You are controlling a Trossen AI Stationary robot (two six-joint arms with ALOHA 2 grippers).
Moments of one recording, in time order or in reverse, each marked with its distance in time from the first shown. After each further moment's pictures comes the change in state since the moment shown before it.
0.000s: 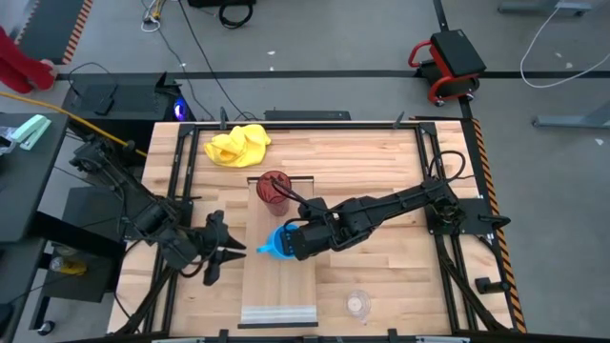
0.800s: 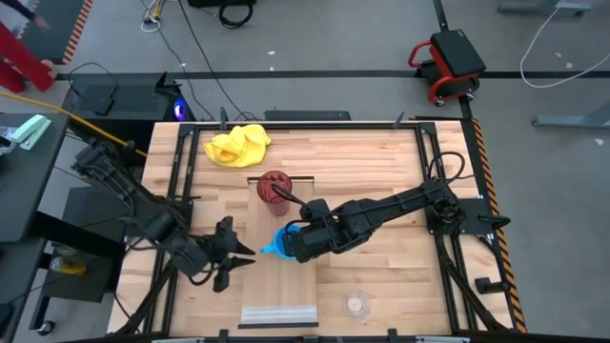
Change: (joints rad) left arm 0.025 0.105 0.001 0.122 -0.002 0.068; right arm 0.009 0.007 0.000 -0.033 0.007 0.007
